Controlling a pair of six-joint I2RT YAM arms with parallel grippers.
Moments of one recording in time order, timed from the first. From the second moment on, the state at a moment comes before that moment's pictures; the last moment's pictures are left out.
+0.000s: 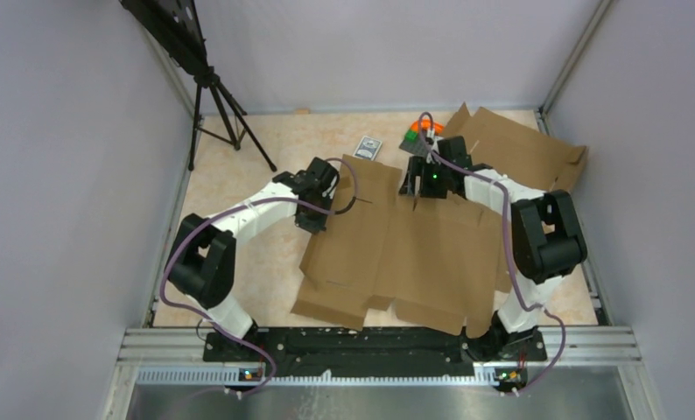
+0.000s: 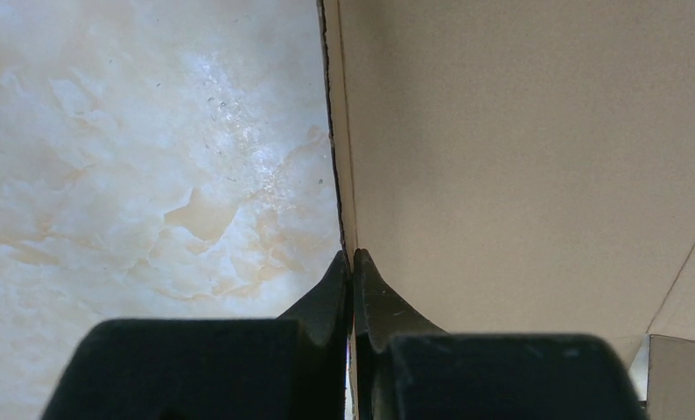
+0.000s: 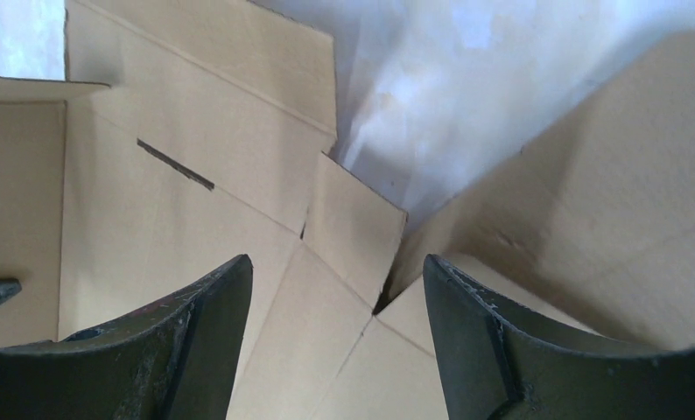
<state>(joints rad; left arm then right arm) -0.55 1.66 1.18 -0.75 -0.10 -0.23 0.30 1.76 1.13 -0.21 -0.29 0.36</state>
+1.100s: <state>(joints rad) -0.56 1.69 1.18 -0.74 -0.10 -0.26 0.30 1.78 1.07 -0.09 -0.60 0.32</state>
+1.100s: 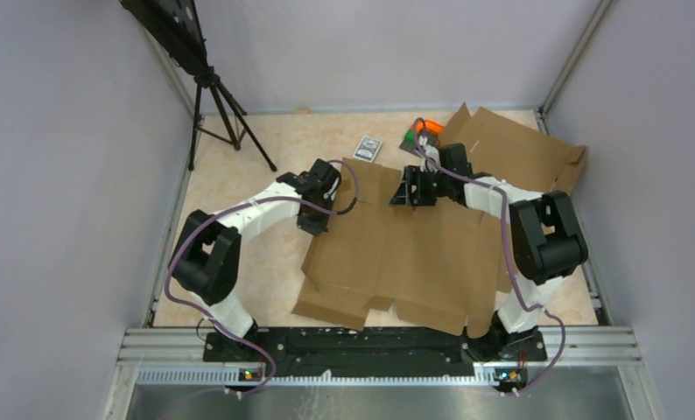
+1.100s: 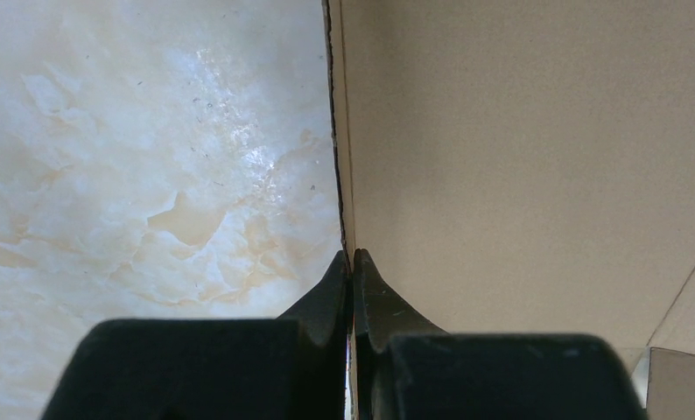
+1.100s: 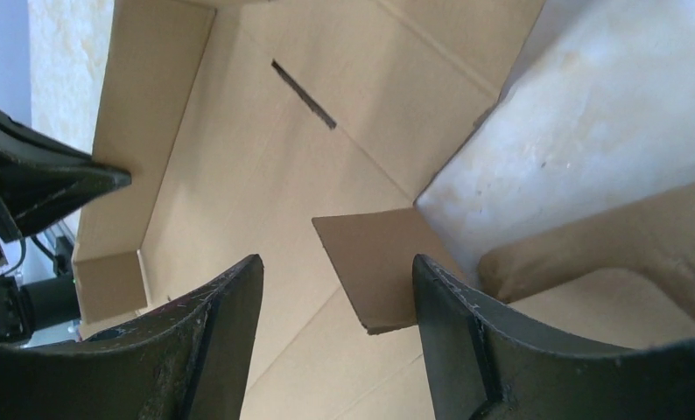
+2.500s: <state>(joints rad) -0.47 1.64 1.08 -0.71 -0.16 -0.39 0.29 1.26 1.00 -0.51 0.04 0.48</state>
